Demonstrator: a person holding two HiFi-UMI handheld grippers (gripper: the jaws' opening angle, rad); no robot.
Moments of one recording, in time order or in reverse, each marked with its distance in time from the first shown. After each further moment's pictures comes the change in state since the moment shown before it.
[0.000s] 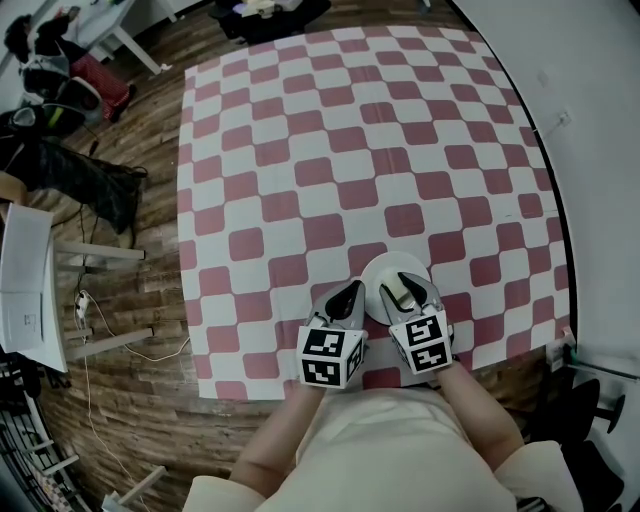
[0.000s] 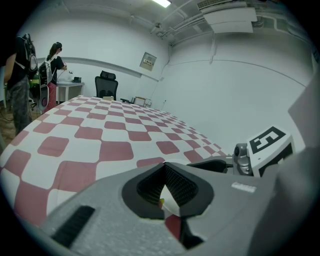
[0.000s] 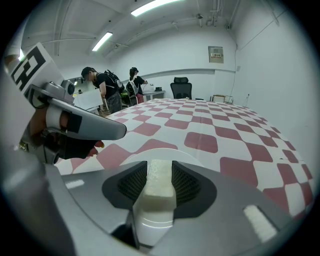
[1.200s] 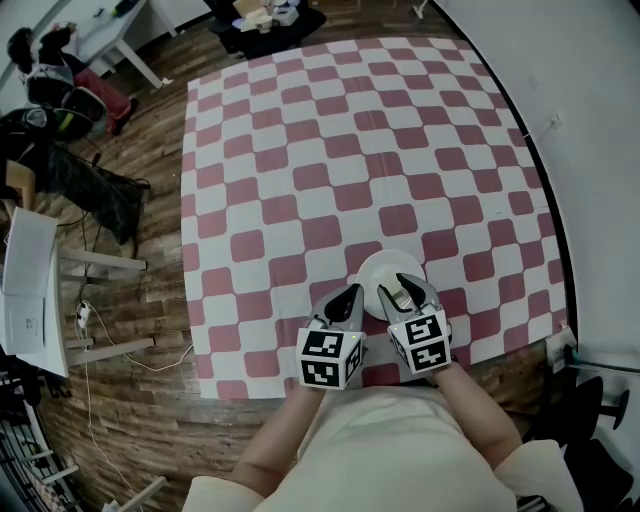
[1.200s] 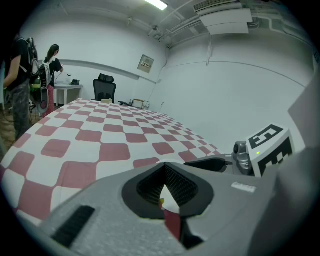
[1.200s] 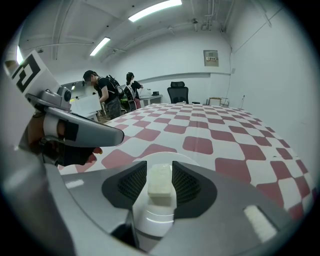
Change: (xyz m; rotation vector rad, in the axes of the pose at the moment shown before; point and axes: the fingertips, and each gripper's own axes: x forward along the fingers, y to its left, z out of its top) left arm -0.018 -0.016 -0.002 0.021 -0.024 -0.012; right arm -0.022 0.006 0.005 0.031 -0.049 -0.022
